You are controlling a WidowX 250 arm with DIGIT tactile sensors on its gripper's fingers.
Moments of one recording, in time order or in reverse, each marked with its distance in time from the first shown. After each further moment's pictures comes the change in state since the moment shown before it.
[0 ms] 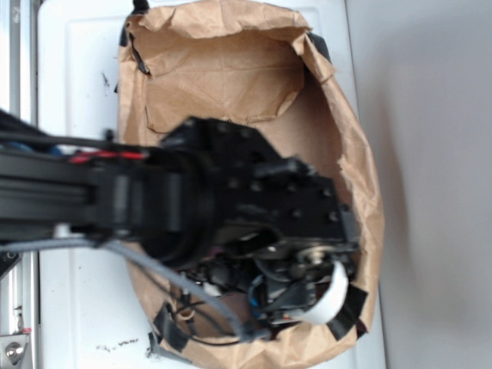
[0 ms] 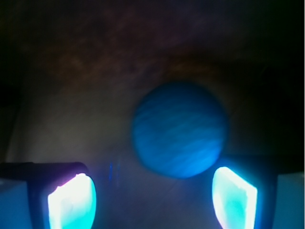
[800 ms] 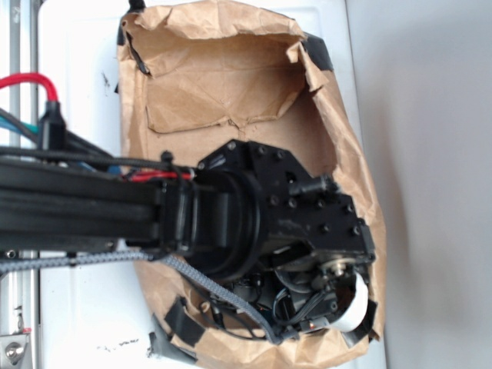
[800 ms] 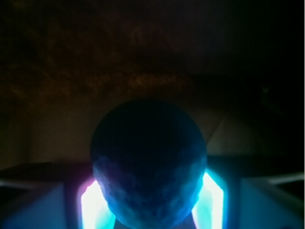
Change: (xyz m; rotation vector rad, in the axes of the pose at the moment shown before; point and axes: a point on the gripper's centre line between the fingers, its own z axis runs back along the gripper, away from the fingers) arm 0.014 0.009 -0.019 -0.006 -0.019 0.104
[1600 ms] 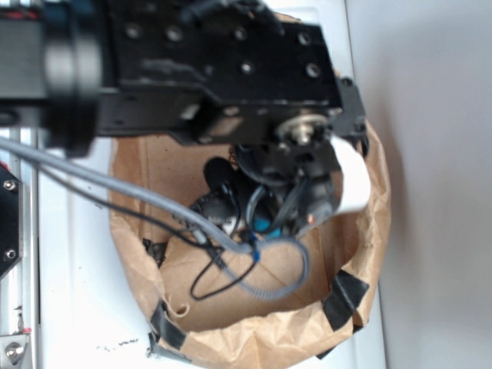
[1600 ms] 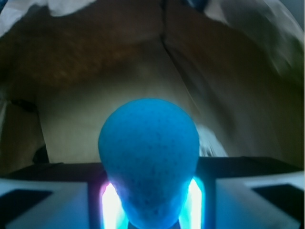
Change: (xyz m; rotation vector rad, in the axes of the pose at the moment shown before) arm -0.068 -0.014 0.113 0.154 0.152 0.467
